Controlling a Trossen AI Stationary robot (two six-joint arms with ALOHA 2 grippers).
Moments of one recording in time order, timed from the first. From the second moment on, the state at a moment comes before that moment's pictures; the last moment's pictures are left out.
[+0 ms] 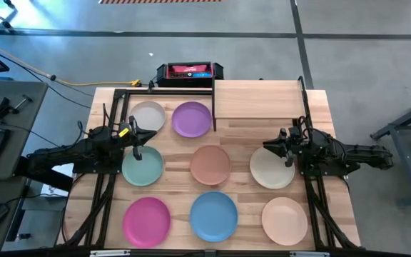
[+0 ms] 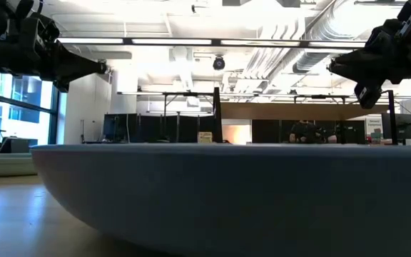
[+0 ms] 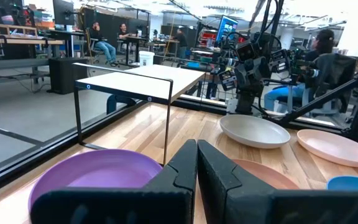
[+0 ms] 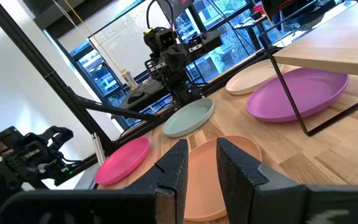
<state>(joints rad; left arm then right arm) 0.20 0.00 0.01 0.02 -0.09 -0.10 -0.06 0.01 0.01 0.01 -0.01 0.53</state>
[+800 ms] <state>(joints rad) 0.20 0.00 0.01 0.14 -0.12 -0.51 -0.07 0.01 0.01 0.01 0.00 0.53</state>
